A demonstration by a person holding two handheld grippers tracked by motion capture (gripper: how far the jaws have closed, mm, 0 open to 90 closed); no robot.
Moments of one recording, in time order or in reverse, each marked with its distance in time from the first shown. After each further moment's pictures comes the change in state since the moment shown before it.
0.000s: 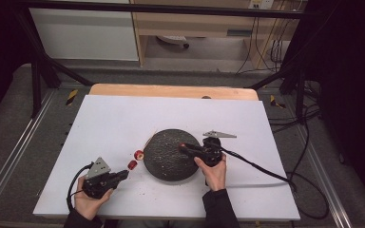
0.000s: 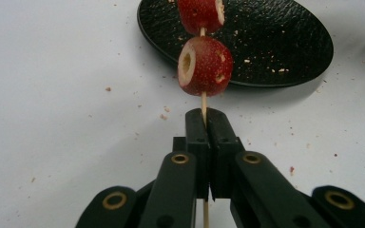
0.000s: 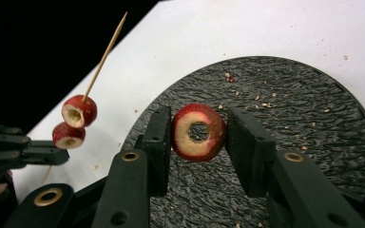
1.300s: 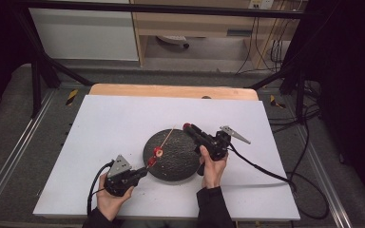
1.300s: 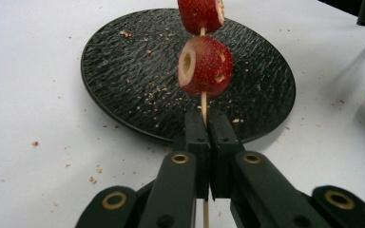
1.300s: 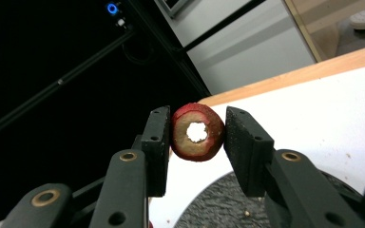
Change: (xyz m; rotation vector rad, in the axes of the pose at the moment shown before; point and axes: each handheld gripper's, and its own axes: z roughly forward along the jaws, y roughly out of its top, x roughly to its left) left arm -0.040 0.027 0.032 -0.052 -0.022 -0.022; right arm 0.003 0.018 -0.015 -0.438 0.082 0.145
